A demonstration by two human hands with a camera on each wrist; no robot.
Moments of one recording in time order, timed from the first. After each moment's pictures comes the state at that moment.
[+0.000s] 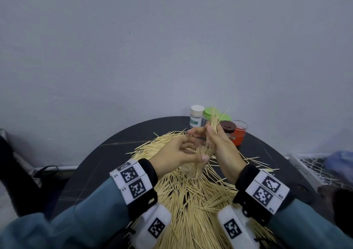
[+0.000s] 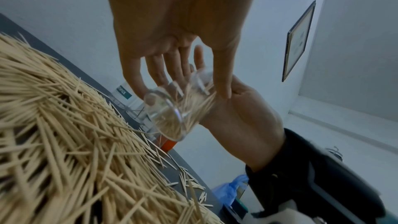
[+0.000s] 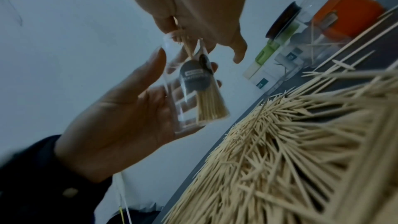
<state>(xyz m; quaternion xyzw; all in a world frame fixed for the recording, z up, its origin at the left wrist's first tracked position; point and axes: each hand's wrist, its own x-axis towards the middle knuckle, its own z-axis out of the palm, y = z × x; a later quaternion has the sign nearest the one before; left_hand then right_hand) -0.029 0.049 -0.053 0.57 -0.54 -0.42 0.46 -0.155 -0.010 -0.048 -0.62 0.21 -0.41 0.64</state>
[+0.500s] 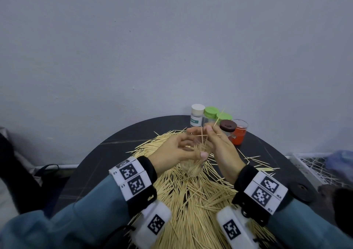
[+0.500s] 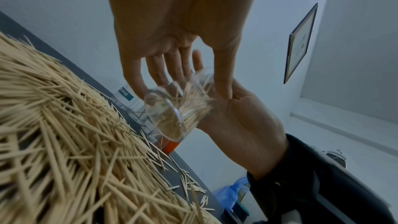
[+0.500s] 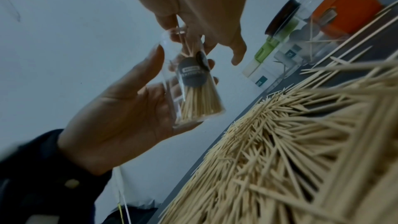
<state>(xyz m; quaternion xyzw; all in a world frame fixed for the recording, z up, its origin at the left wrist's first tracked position) -0.026 0.049 -0.052 0.55 -0.53 -0.42 0.49 -0.155 -0.011 -0.054 -0.61 0.22 -0.41 0.64</state>
